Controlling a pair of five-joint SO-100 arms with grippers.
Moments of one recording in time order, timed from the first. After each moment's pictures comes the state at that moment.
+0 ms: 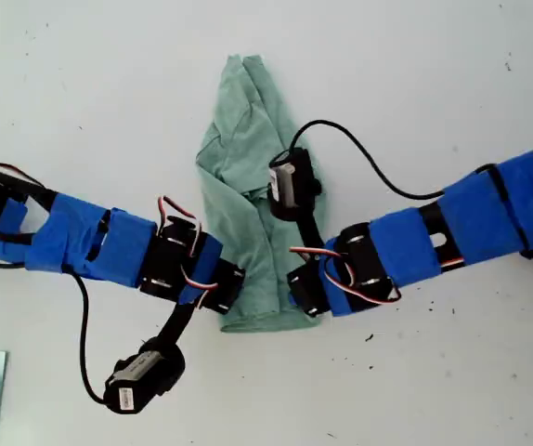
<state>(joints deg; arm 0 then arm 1) 8.4 55.7 63.1 70.8 7.3 -11.0 69.3 76.1 63.5 -11.2</state>
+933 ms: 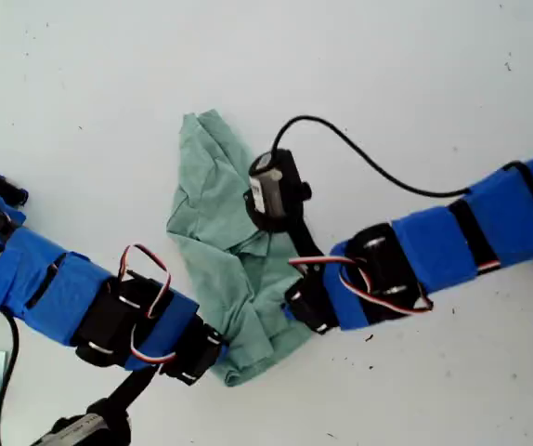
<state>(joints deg) 19.0 65.4 59.2 71.5 5.6 -12.3 80.8 67.9 69.5 -21.7</state>
